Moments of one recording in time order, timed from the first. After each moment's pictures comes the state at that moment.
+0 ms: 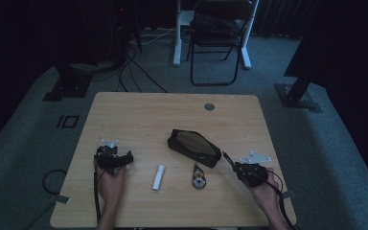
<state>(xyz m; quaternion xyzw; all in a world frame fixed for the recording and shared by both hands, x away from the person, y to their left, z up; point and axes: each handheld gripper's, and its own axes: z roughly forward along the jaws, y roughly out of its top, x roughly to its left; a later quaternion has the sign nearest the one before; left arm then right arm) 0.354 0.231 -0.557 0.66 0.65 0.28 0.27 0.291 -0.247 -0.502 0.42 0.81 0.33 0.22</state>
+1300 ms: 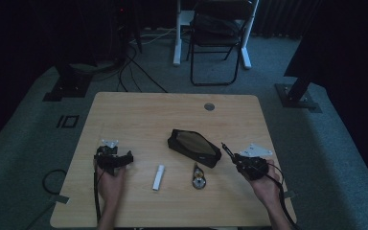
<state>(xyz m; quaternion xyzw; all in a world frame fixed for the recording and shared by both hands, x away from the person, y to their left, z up) 0.354 0.231 -0.557 0.66 0.65 0.28 0.27 0.298 -0.240 -0.472 0.40 0.81 0.35 0.25</state>
